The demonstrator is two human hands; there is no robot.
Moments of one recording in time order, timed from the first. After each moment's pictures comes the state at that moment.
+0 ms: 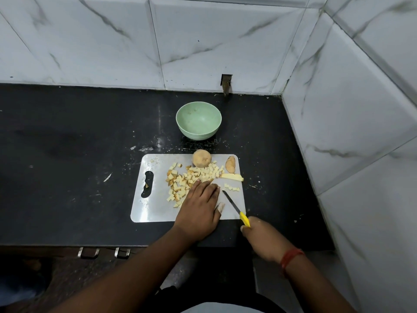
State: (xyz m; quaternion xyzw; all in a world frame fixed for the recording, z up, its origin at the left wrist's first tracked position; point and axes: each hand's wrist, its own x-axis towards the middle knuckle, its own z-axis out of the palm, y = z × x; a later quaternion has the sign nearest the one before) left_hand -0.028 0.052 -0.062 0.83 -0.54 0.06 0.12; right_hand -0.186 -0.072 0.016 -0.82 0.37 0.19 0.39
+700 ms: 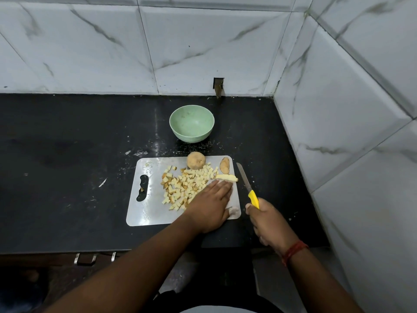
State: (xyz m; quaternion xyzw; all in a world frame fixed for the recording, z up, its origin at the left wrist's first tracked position) left_hand -0.026 0.013 -0.044 0.76 -0.64 -0.03 0.02; right_hand -0.188 -0.091 0.020 -0.70 0.45 0.00 0.55
